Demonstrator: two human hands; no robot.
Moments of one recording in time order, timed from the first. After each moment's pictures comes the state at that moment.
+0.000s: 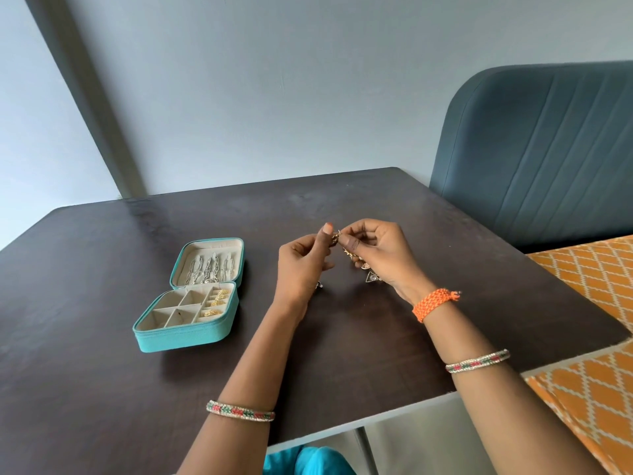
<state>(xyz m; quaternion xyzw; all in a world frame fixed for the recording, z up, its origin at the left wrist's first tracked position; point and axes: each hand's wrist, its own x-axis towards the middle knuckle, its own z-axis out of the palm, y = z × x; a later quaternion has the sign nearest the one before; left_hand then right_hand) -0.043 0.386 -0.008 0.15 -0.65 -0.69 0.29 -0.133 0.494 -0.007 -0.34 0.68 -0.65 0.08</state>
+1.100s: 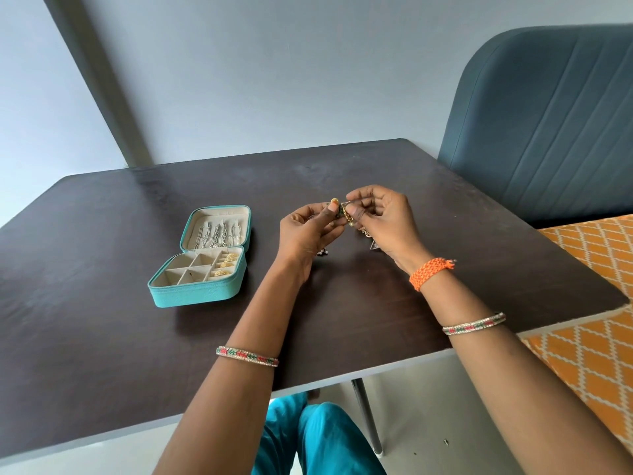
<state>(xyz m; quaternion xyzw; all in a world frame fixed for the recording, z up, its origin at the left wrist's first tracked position) -0.036 0.384 -0.005 0.16 -0.52 -0.81 0.23 -0.125 0.491 -0.008 -0.34 0.68 -0.65 0.01</state>
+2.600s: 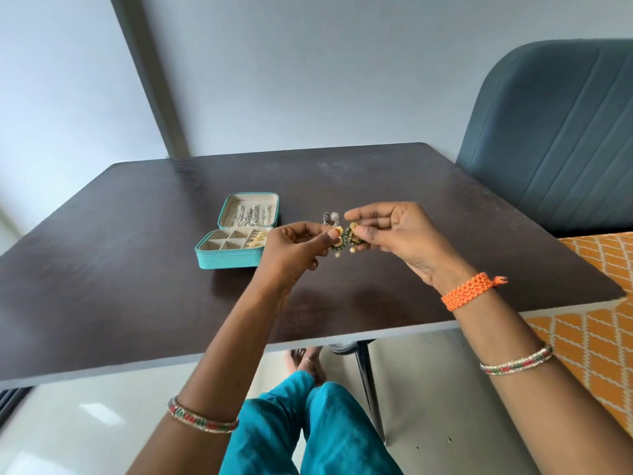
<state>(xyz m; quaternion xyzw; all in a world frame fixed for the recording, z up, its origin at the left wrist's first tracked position) 0.074 0.403 0.013 0.20 -0.66 -0.68 0.23 -0.041 0.532 0.028 -0.35 0.67 -0.62 0.20</state>
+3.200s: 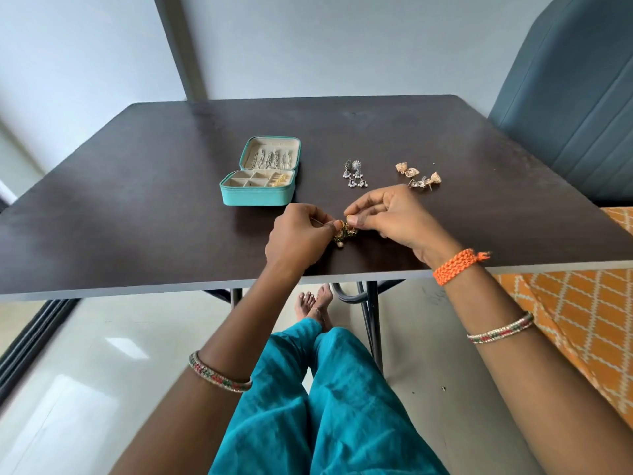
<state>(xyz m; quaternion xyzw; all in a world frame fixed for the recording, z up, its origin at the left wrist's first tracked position) 0.107 0.410 -0.019 0.35 -0.80 -0.44 0.20 -0.006 0.517 -0.003 -0.35 0.76 -0.51 0.22</state>
